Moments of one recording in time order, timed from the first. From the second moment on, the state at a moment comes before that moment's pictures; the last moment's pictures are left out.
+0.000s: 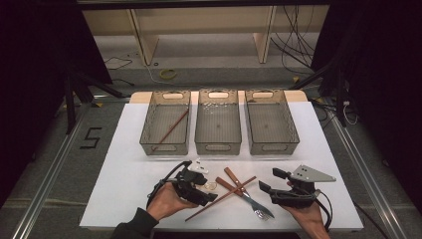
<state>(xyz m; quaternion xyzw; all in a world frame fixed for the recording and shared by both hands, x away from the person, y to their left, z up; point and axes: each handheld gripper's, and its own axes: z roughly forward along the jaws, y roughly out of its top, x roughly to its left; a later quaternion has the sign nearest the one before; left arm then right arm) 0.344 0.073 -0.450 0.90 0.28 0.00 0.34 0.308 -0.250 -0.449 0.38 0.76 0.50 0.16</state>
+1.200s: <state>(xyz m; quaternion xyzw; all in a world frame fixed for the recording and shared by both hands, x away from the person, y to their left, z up) 0.334 0.039 -0.473 0.94 0.21 0.02 0.28 0.308 -0.249 -0.450 0.38 0.76 0.50 0.15</state>
